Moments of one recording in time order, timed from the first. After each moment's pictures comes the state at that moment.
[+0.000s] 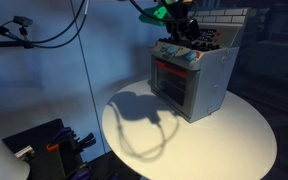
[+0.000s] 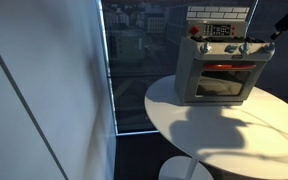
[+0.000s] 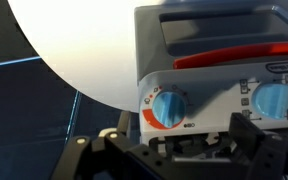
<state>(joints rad) -0.08 0.00 -0.12 -2.12 0.07 2.63 0.03</state>
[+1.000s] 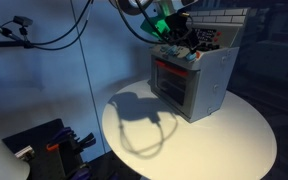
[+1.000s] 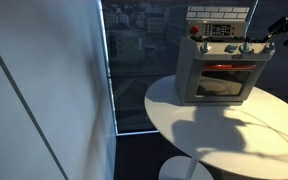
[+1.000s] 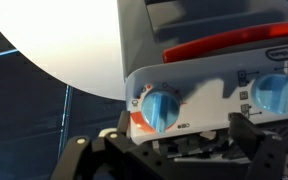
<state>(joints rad) -0.08 0.04 -0.10 -2.17 0.22 2.82 -0.03</state>
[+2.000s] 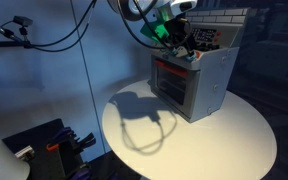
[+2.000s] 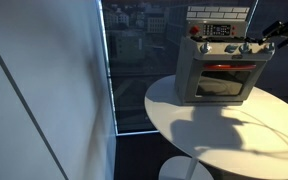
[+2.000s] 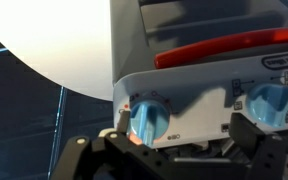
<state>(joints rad) -0.08 0.07 -0.07 -2.17 0.24 2.85 -0.04</state>
